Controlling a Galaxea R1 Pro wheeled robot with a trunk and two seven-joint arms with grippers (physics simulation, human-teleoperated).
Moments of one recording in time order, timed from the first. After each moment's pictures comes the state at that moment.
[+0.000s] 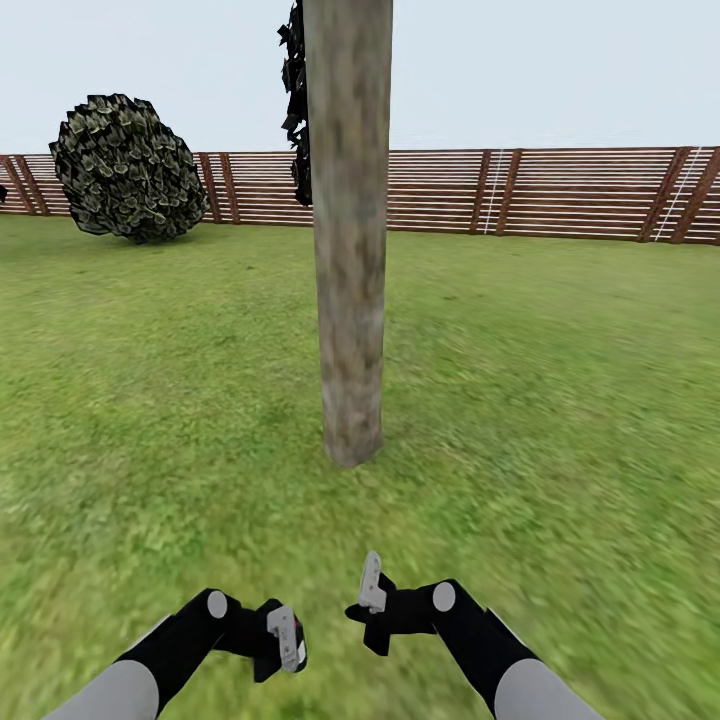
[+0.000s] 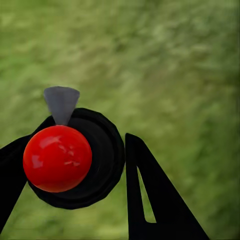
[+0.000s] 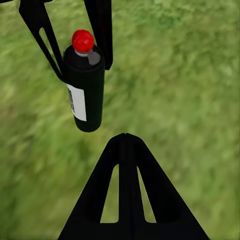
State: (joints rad) left arm -0.59 0.08 -0.31 -0.48 -0.60 -0.11 -0.86; right arm -0.58 0.13 0.24 -0.55 0.63 -0.21 0.79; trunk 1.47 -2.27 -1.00
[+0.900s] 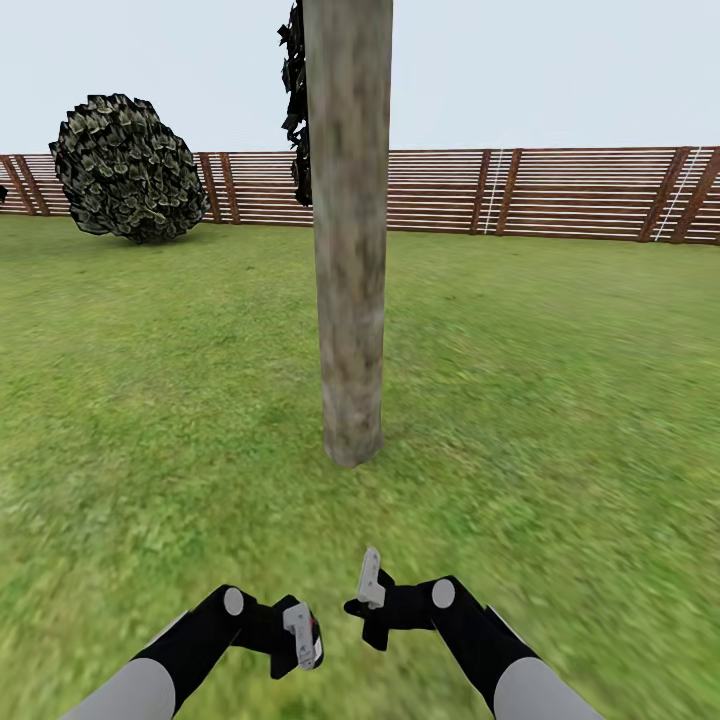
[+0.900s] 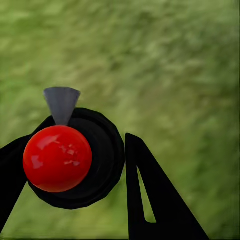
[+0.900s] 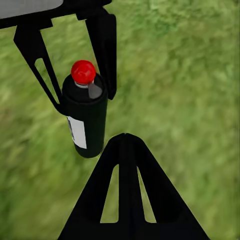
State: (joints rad) left arm -0.59 0.03 -0.31 -0.50 -0.63 -0.10 -0.86; right arm -0.58 0.13 0.24 -0.57 0.63 -0.21 0.79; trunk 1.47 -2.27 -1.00
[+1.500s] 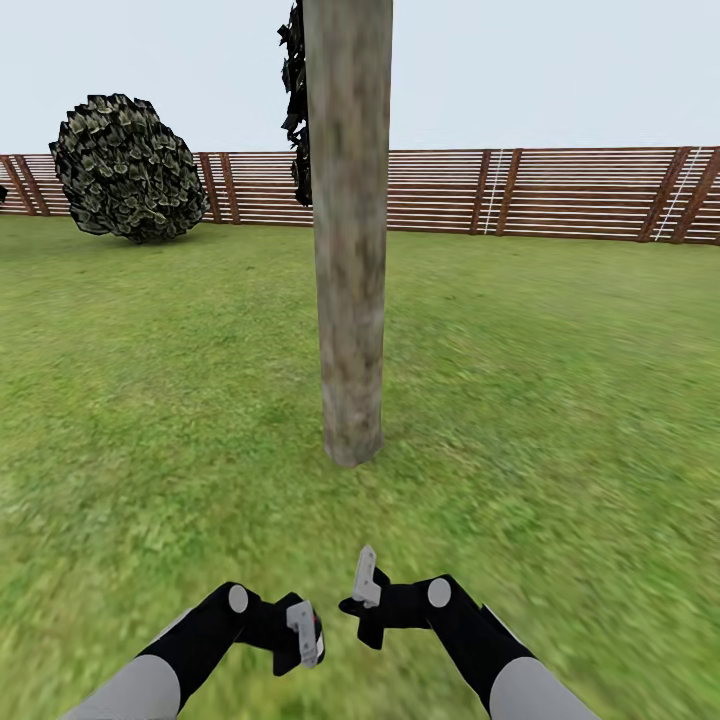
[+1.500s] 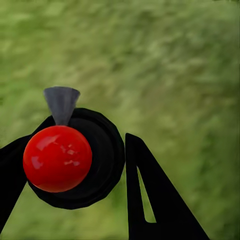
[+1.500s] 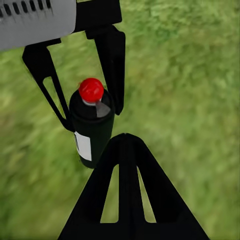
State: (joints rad) left arm -0.60 0.02 -0.31 -0.51 -0.65 -0.09 -0.85; right arm -0.58 0.14 0.24 -0.58 0.63 -0.22 0.79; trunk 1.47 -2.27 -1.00
